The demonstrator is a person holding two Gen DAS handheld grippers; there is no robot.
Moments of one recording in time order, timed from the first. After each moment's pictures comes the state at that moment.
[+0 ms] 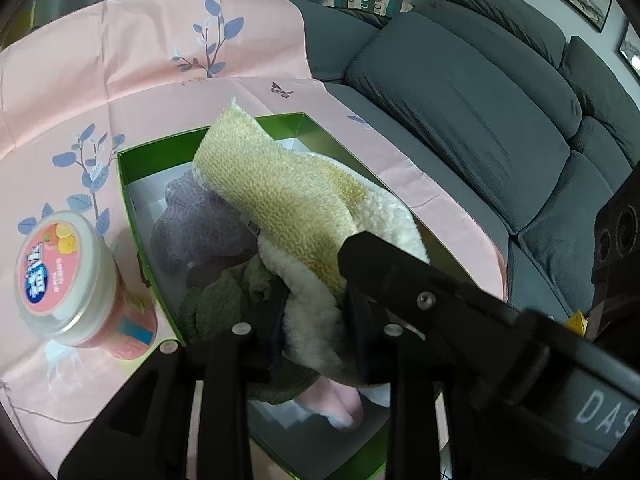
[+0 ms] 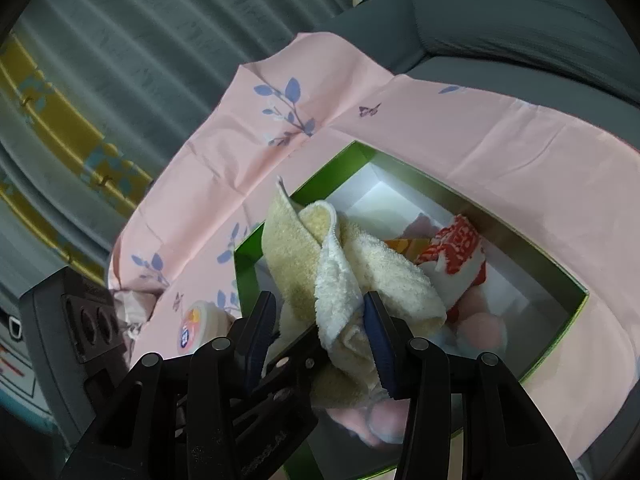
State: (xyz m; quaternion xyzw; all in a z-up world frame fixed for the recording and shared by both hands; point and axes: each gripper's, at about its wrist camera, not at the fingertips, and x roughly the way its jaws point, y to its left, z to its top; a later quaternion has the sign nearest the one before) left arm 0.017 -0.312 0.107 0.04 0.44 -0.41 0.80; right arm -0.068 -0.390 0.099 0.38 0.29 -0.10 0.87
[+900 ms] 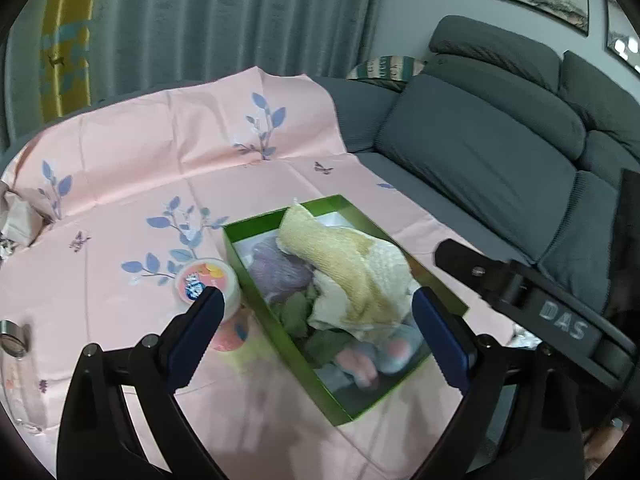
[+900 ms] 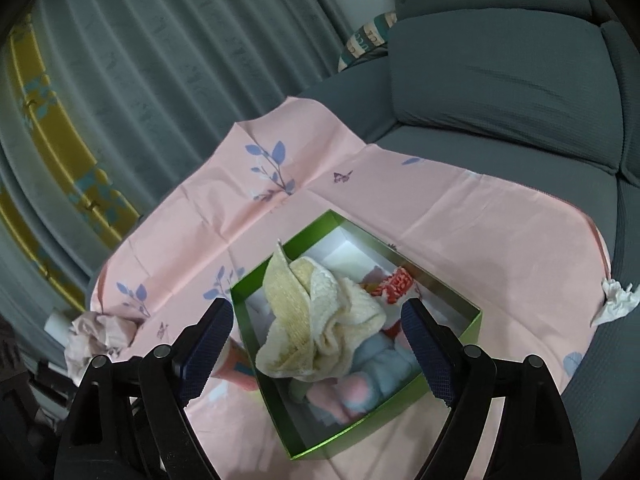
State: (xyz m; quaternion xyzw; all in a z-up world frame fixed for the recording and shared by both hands) left arm -0.036 -0.245 0.186 0.05 0.33 -0.35 0.87; right arm -0.125 -0.377 0.158 0.33 0.24 -0.19 0.89
